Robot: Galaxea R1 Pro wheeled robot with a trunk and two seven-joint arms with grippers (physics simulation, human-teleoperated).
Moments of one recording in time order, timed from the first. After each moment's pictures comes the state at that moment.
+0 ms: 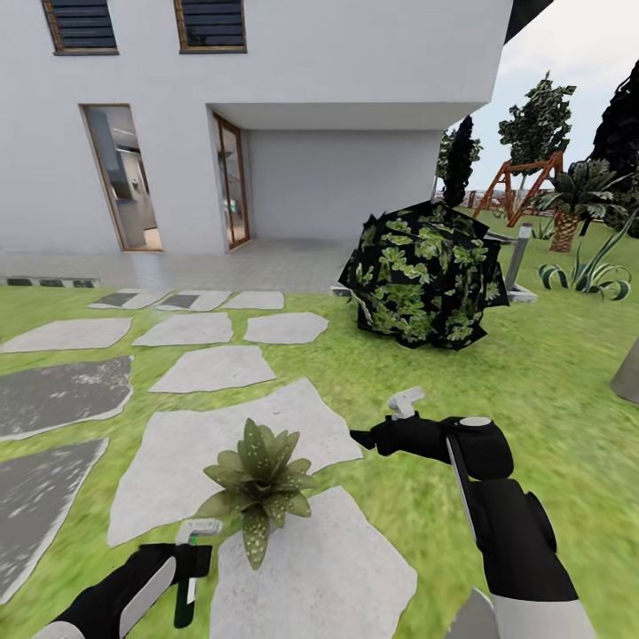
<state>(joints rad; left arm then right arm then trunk) -0.49 0.24 -0.53 -0.65 0.65 0.44 0.11 -0.51 0.07 0.01 -1.61 0.39 0.98 0.81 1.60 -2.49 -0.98</state>
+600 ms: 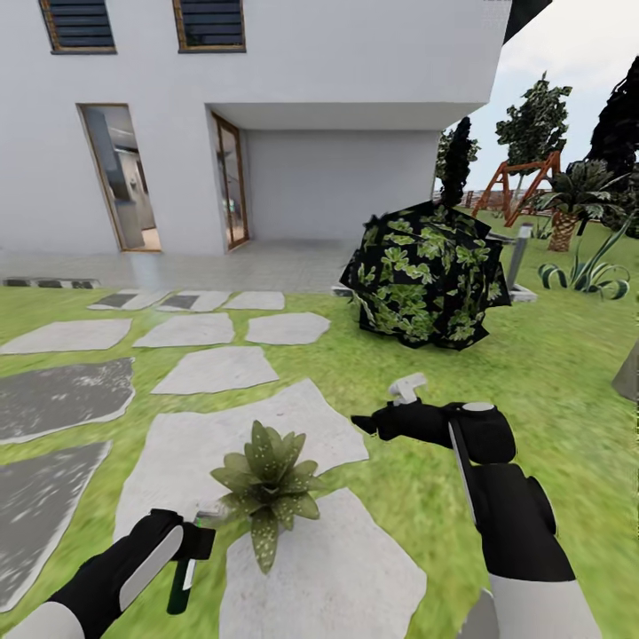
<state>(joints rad) -0.51 0.28 -0.55 -0.87 0.66 0.73 0.21 -0.57 0.07 0.01 -1.62 0.39 1.00 0.81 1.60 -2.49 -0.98</state>
